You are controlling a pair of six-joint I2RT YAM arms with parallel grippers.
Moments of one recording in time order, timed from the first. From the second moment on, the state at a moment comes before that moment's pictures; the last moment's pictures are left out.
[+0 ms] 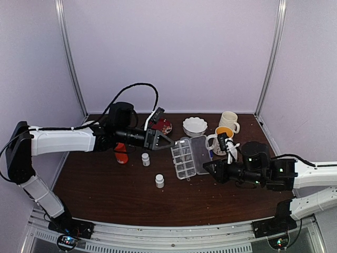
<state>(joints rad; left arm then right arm) -0.77 1.59 1.07 0.16 0.76 -0.59 1.07 0.99 0.59 -0.03 0.18 0.60</state>
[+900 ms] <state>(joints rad) -0.82 1.52 0.87 -0.04 0.25 -0.19 0.98 1.37 0.70 -0.15 0.10 0.82</state>
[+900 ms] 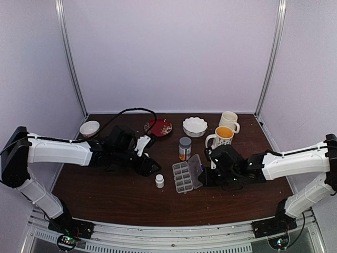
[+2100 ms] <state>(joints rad) -0.91 1.58 0.90 -0.13 0.03 -0.17 0.89 1.32 0.74 -0.29 0.10 0.76</state>
